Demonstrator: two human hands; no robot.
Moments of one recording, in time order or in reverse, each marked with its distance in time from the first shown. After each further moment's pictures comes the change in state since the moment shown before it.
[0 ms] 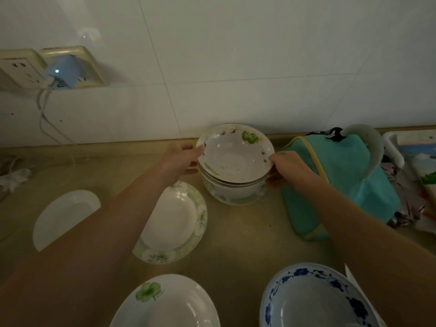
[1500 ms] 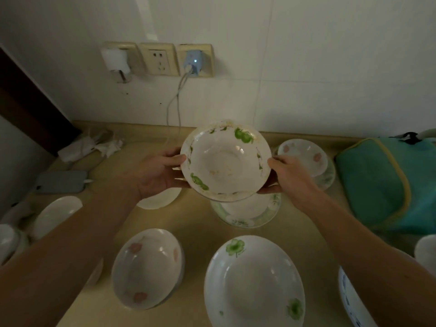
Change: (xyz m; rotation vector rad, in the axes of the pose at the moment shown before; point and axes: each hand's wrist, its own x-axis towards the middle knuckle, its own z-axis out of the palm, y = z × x) left_hand -0.121 -0.090 -0.236 -0.426 -0.238 0.069; right_hand -0.150 -0.047 0.176 0.210 -0.152 -0.197
